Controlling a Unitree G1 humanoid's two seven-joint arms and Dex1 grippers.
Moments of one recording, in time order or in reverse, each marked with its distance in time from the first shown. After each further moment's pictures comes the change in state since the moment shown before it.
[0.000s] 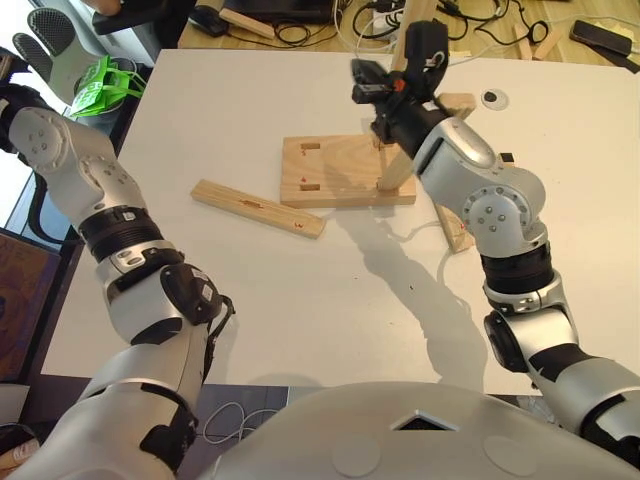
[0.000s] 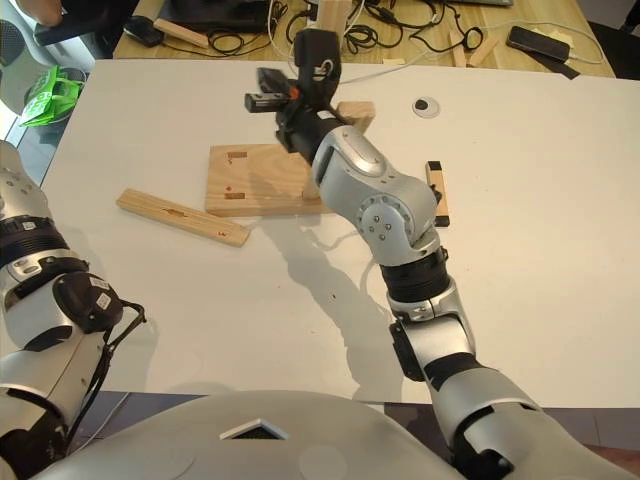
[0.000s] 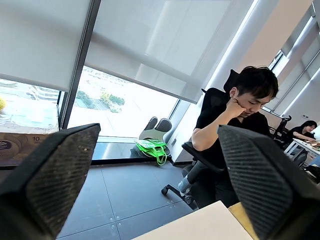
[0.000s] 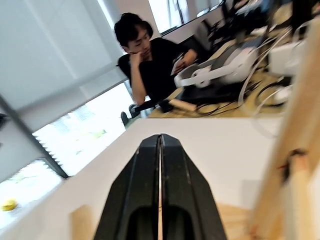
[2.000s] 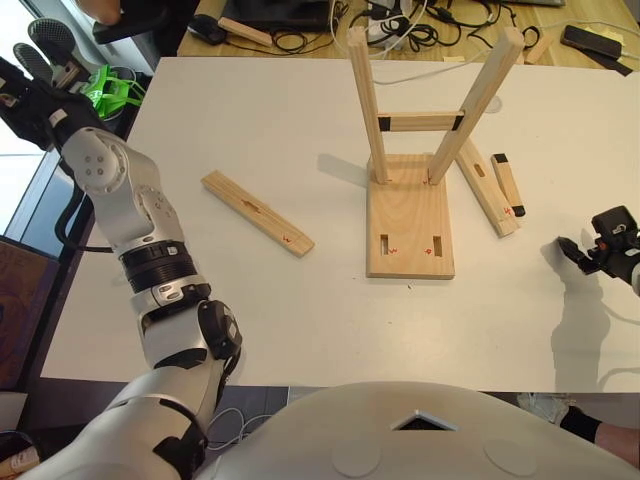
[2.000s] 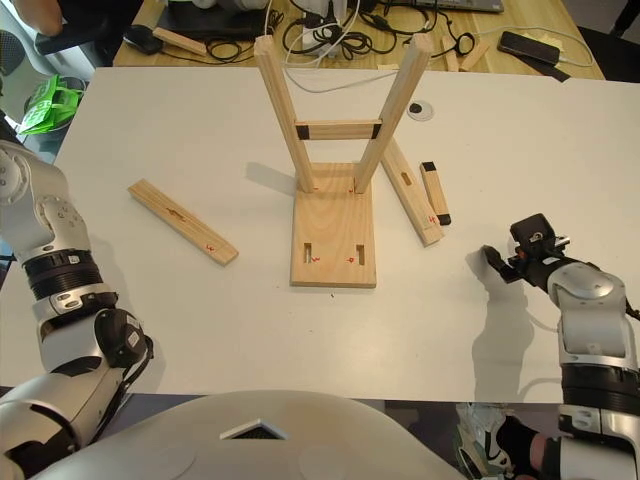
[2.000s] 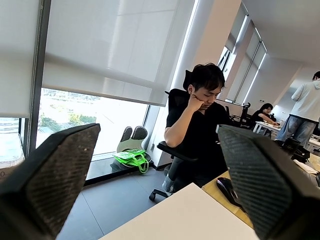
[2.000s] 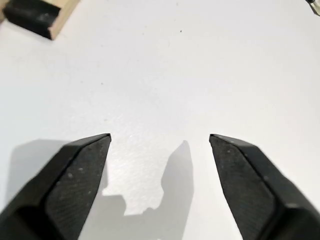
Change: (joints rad) left arm 0.195 -0.076 -0.165 -0.264 0.031 0.008 -0.042; right arm 0.730 -0.661 -0.464 0.203 -0.607 -0.099 0.854
